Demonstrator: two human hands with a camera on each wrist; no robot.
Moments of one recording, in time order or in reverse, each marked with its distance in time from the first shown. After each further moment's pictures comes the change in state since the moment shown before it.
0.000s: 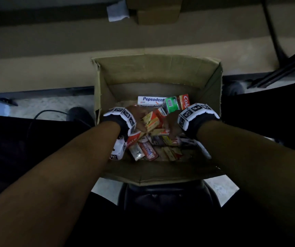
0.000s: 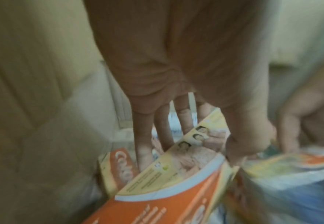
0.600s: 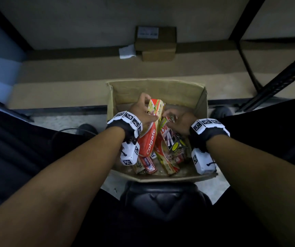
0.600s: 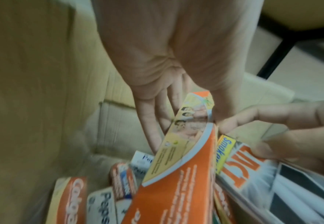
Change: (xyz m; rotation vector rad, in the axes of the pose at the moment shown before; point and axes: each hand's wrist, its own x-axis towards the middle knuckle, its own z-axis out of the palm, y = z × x) left_hand -0.079 0.079 -0.034 -0.483 0.535 0.079; right_hand -0.079 0.008 -0.017 0.579 0.573 -0.085
